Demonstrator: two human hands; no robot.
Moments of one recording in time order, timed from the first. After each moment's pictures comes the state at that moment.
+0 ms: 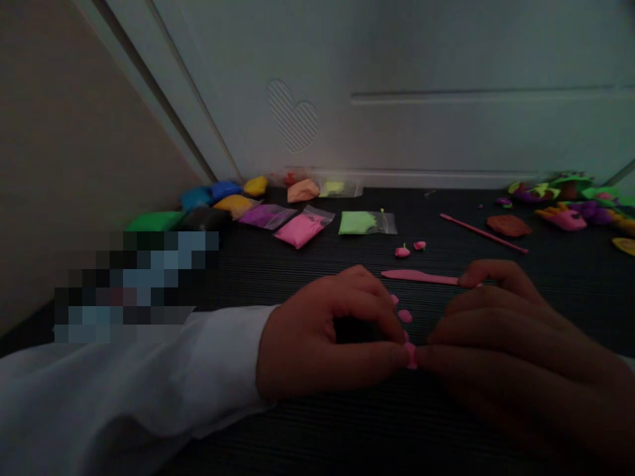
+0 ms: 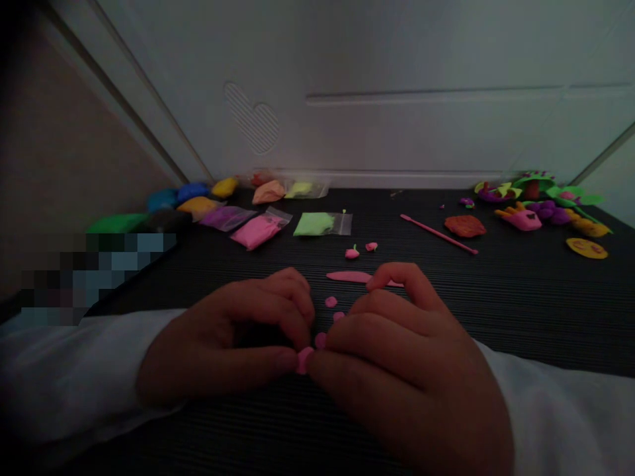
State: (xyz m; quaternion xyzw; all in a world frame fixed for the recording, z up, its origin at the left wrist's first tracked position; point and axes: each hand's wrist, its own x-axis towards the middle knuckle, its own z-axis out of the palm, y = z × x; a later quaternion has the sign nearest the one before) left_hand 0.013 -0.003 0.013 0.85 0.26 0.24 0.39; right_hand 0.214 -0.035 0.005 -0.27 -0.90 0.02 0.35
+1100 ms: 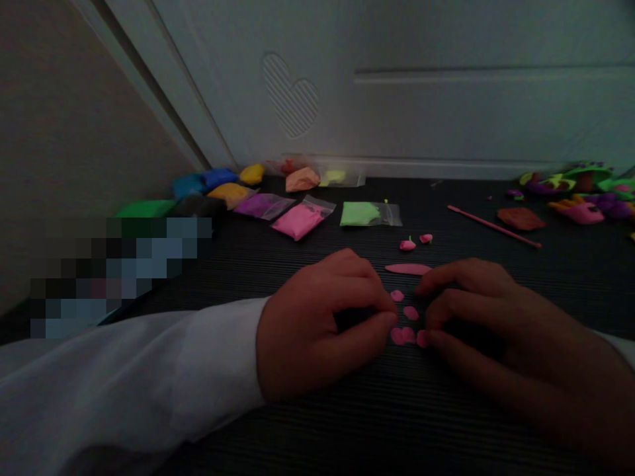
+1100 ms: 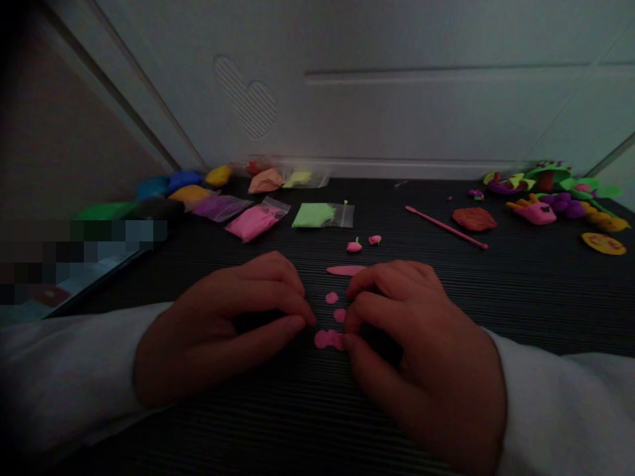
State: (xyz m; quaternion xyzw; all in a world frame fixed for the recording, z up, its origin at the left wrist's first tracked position) left_hand 0.010 -0.002 0.001 0.88 0.30 0.26 0.25; right_hand 0.218 -0.024 -0.006 -0.42 -0.87 0.13 0.24
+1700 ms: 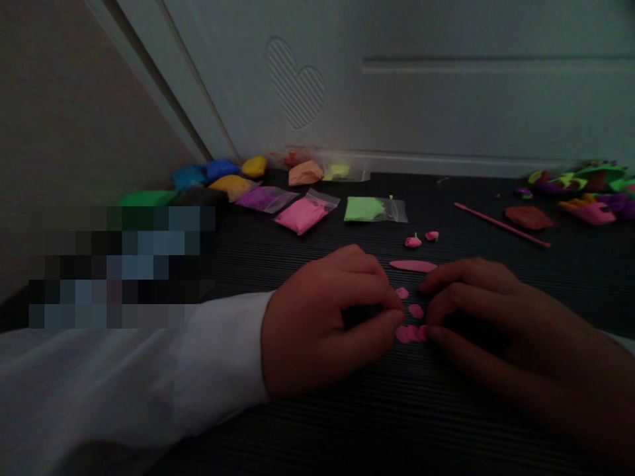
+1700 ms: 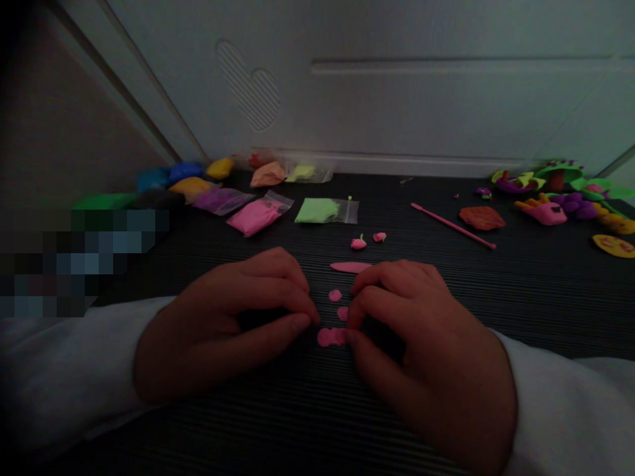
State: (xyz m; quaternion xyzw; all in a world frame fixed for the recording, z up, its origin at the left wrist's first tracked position) left_hand 0.012 -0.003 0.002 0.89 0.30 0.26 0.24; right_hand 0.223 -0.019 -0.006 -0.39 -0.89 0.11 0.19
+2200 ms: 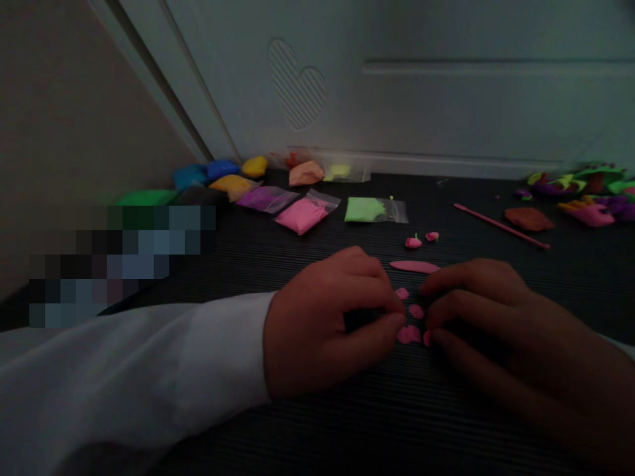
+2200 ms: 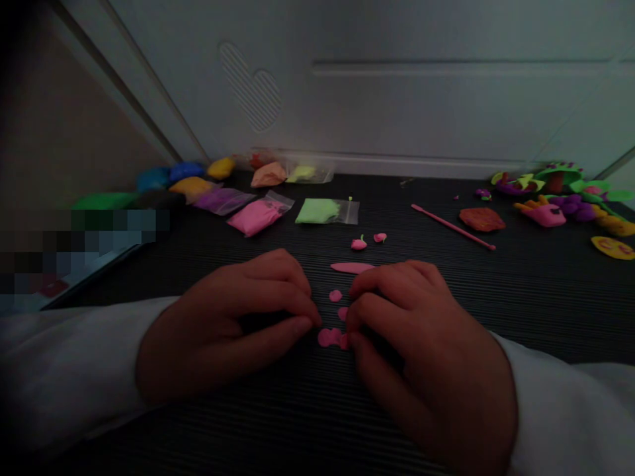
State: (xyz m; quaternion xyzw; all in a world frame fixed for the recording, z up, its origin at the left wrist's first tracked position) left_hand 0.013 -0.002 0.001 0.89 0.29 0.25 0.24; right_hand 0.219 -0.027 -0.007 -0.40 -0.88 0.11 0.22
